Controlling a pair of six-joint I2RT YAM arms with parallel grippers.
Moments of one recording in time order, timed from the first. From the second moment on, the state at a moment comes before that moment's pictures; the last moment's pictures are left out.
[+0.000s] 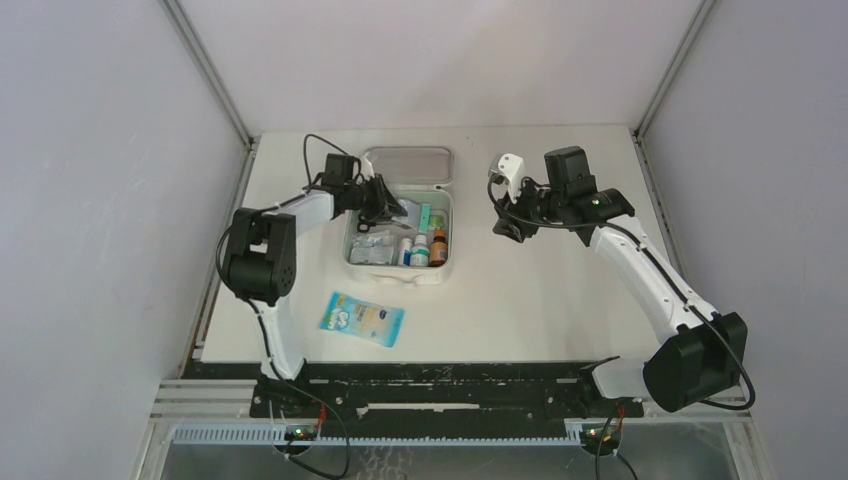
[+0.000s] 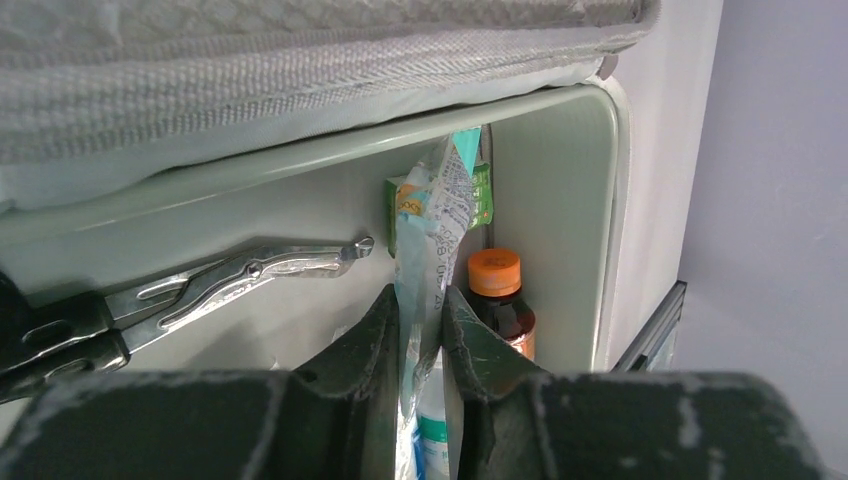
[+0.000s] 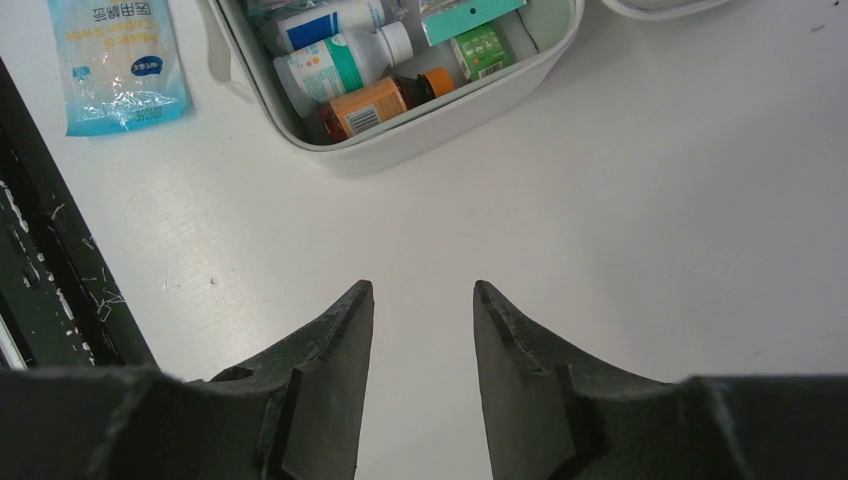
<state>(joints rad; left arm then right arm) -0.21 1.97 1.30 -0.14 0.63 -0.55 0.33 1.33 1.24 -0.69 -0.56 -0.52</state>
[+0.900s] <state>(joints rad) -0.21 1.97 1.31 -0.25 0.59 -0.45 0.33 1.33 1.24 -0.69 -0.56 -0.52</state>
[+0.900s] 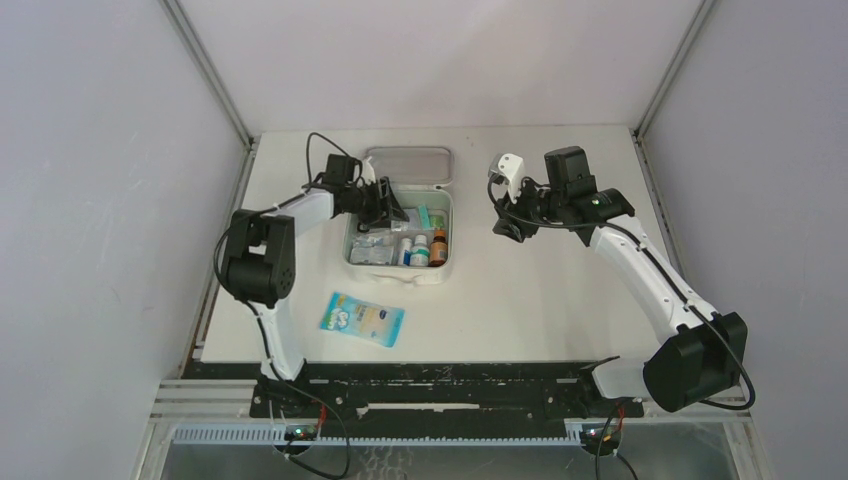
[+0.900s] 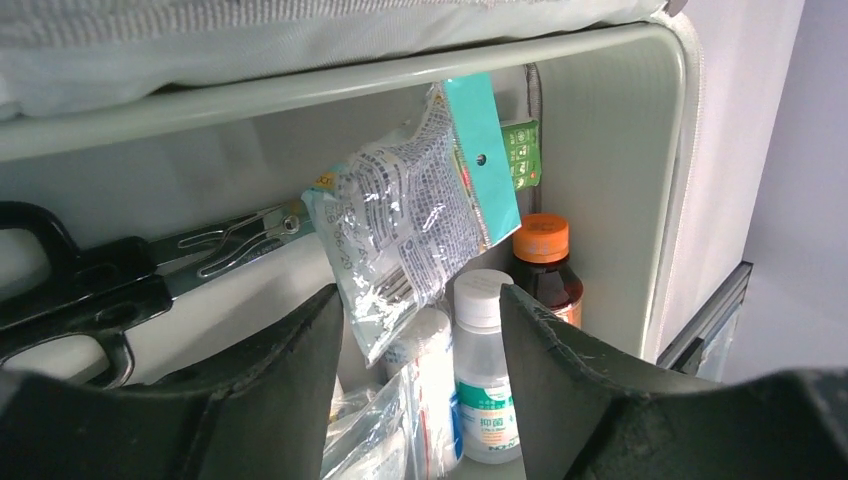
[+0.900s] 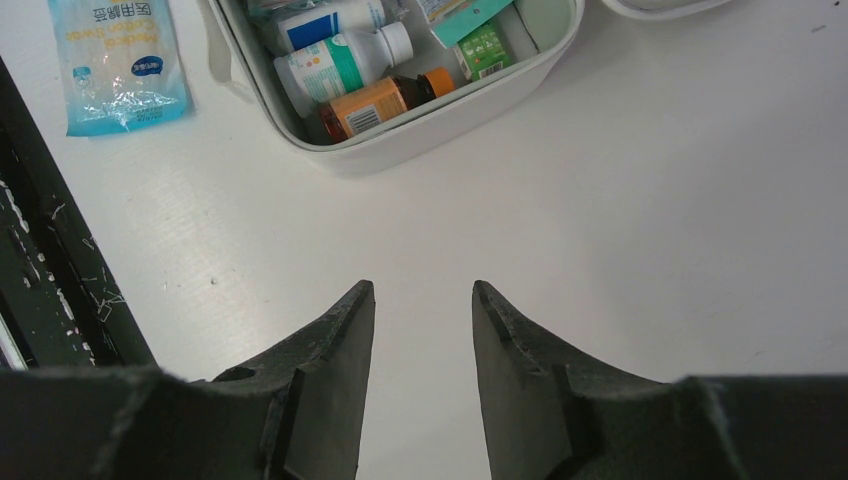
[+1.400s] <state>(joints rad) -0.21 1.79 1.32 -0.34 0.49 -0.24 0.35 1.40 1.20 -0.62 -0.51 -0.42</state>
